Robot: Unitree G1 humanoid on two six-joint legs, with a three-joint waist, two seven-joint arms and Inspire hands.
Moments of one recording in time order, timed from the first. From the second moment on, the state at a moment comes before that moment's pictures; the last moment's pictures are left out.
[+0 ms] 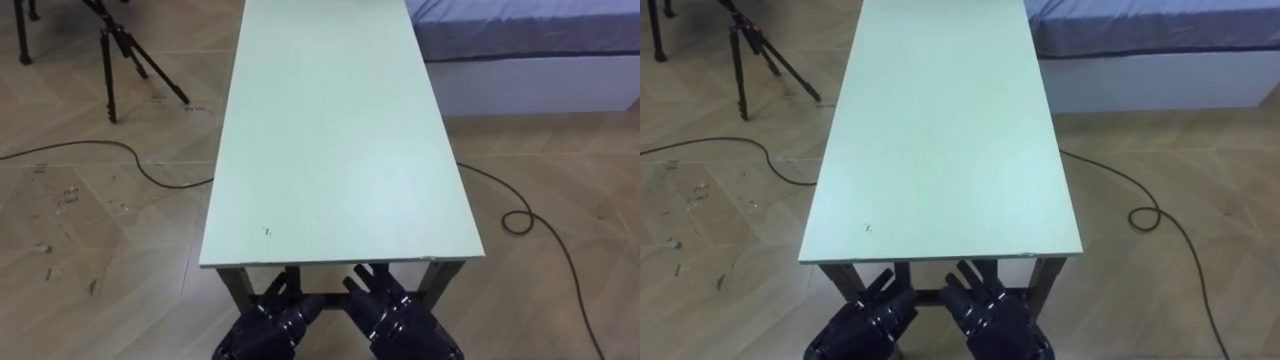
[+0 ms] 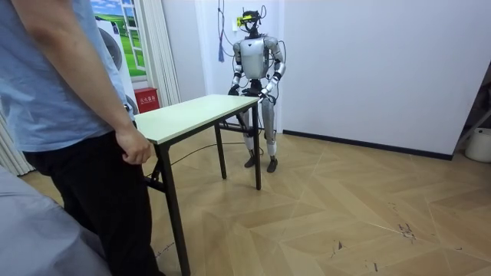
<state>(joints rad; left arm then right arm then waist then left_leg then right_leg) 0.33 0.27 -0.42 0.27 -1.15 -0.02 -0.25 0.35 -0.28 0.37 0.29 1.14 0.00 0.43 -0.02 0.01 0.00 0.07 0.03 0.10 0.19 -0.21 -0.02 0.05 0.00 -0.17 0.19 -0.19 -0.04</state>
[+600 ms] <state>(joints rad) 0.24 0.27 -0.36 0.19 -1.19 0.04 -0.17 0.25 -0.32 0.34 0.25 1.17 0.03 0.34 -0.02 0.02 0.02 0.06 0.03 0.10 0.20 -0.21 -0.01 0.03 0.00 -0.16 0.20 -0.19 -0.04</state>
